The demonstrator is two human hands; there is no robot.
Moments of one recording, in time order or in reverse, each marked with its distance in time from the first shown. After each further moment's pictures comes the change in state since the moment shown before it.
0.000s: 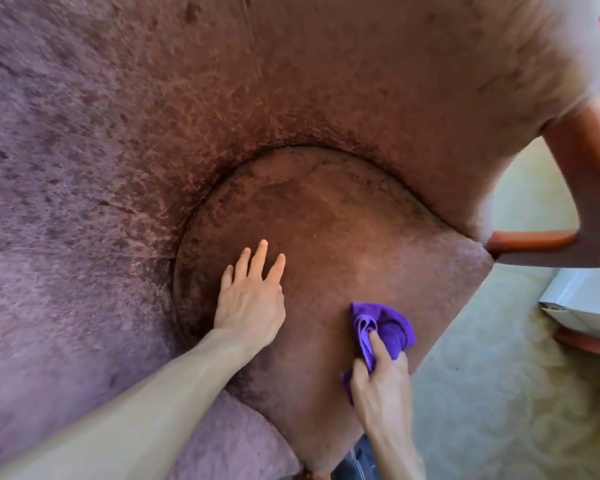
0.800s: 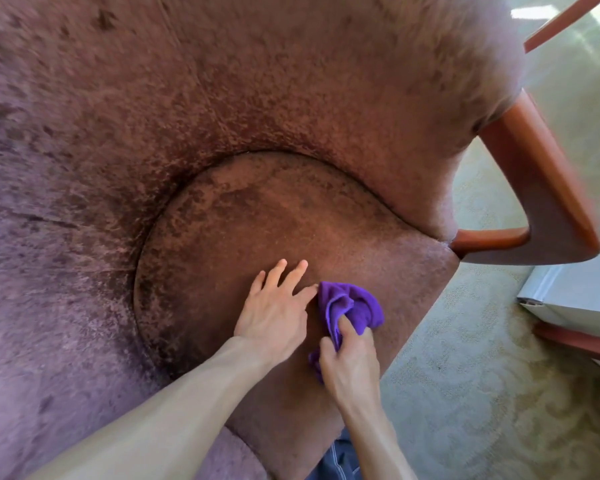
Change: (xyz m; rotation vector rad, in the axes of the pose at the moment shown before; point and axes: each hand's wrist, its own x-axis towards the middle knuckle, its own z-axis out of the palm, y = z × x) left_hand 0.011 0.084 0.002 -0.026 -0.017 0.275; right_hand 0.037 -0.018 -0.023 0.018 -0.079 -0.075
